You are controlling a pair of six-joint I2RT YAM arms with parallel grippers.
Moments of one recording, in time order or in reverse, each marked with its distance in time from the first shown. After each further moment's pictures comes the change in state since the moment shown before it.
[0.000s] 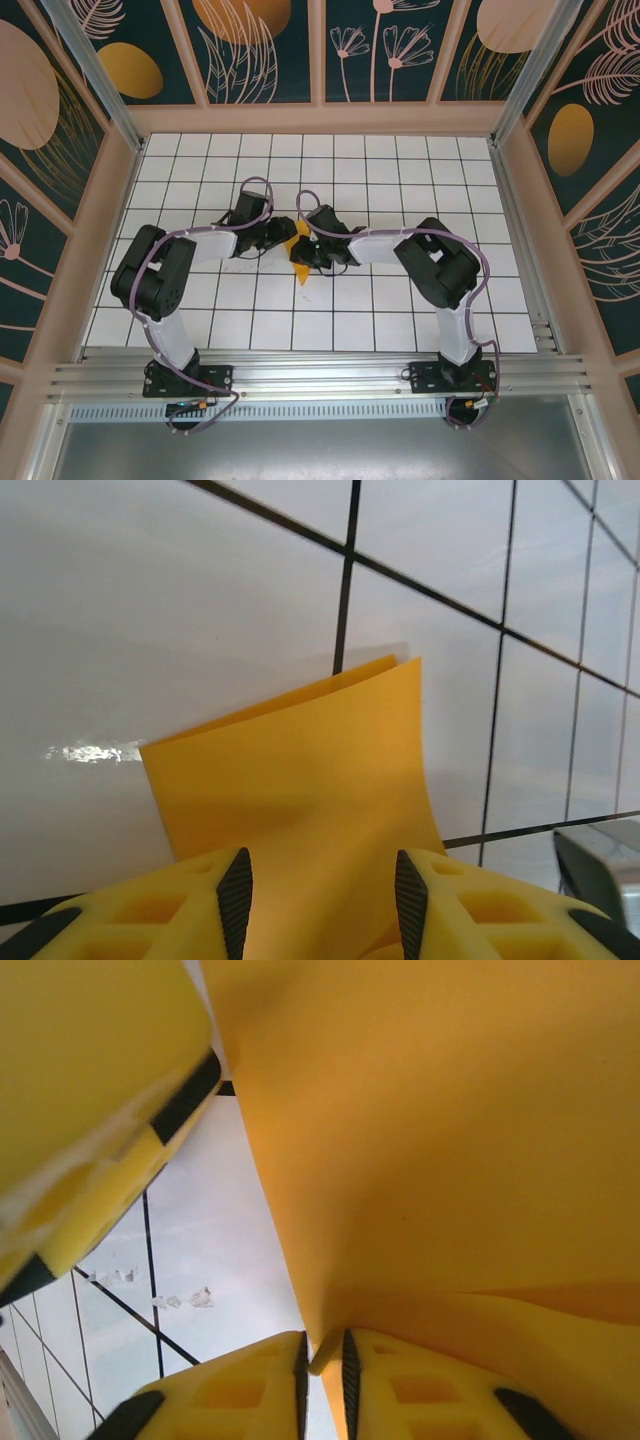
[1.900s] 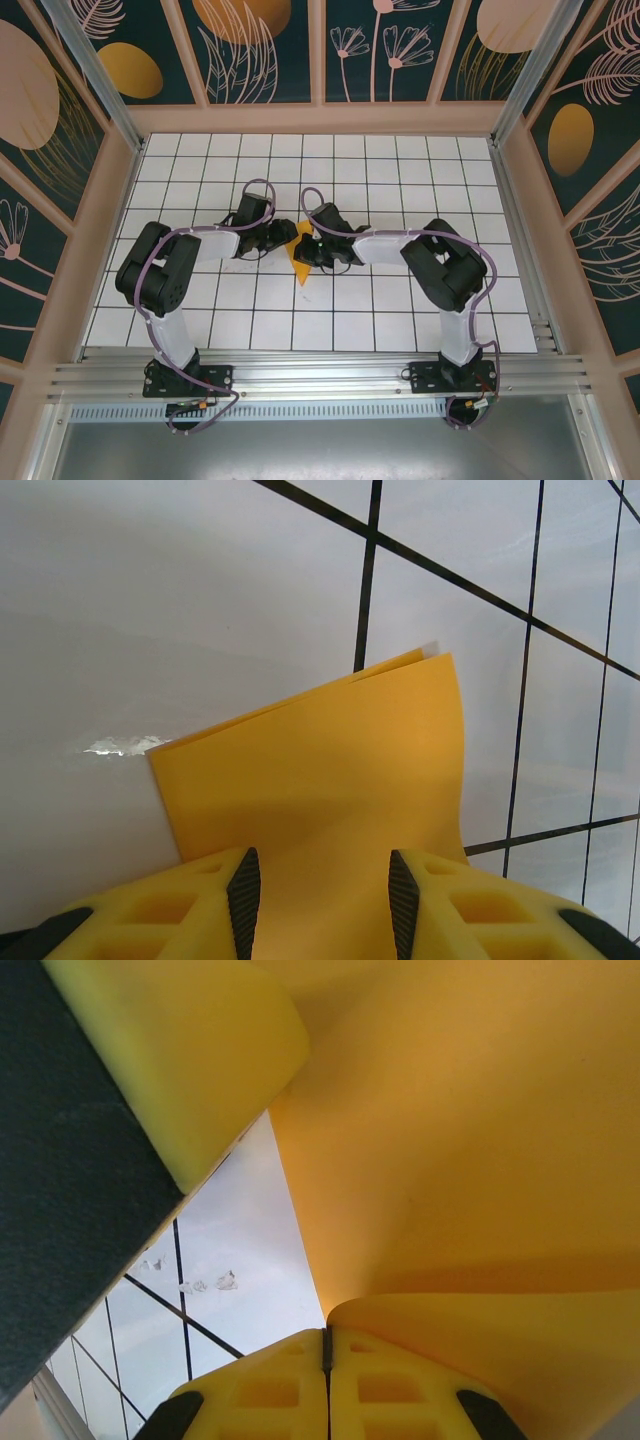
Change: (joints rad) left arm -0.009 0.048 0.002 0.021 0.000 0.010; right arm -0.008 -0.040 -0.021 -0.006 -0.018 0.025
